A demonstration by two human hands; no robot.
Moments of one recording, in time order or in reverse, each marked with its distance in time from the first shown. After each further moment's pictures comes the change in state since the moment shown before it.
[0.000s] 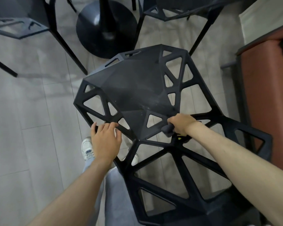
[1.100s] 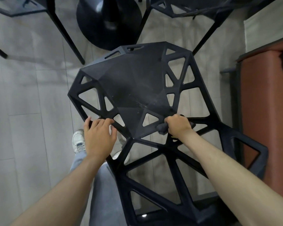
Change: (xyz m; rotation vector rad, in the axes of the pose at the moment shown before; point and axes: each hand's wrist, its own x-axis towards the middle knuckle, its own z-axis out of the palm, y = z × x) left_hand -0.002 0.002 -0.001 -0.055 0.029 -0.021; right_hand 0.012 -0.012 0.009 -0.057 0.102 0.145
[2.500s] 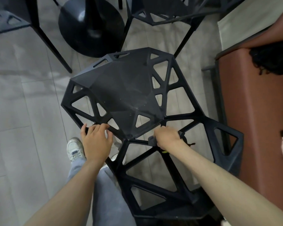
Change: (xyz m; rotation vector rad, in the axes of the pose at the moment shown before) left_hand 0.001 -0.001 0.001 -0.036 0.014 0.006; right_hand -0.066 -0.045 -0.020 0.040 -0.183 0.099
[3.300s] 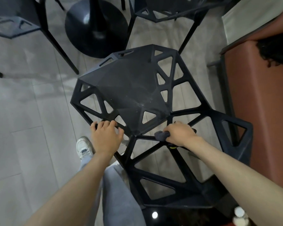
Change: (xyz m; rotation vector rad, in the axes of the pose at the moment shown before) left_hand 0.002 0.000 -0.002 0.126 -0.082 0.055; right_hand -0.024 0.027 0.002 0.183 0.031 -0.116
